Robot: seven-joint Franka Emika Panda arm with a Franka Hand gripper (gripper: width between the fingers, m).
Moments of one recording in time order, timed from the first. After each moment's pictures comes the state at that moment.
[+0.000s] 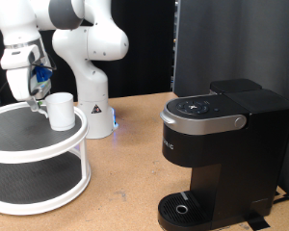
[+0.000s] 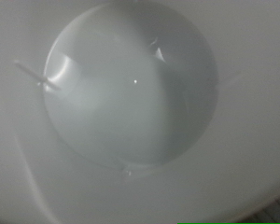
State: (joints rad) arm -0.39 -0.70 -0.37 -2.89 -0.09 2.17 -1.07
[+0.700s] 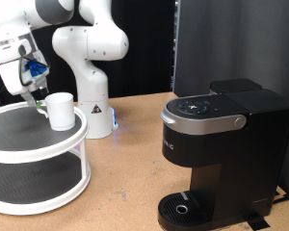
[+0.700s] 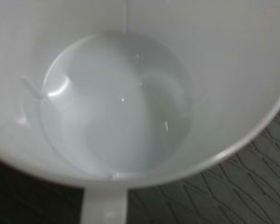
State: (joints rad) arm -0.39 -0.75 -0.47 -2.90 -0.01 2.18 -1.18
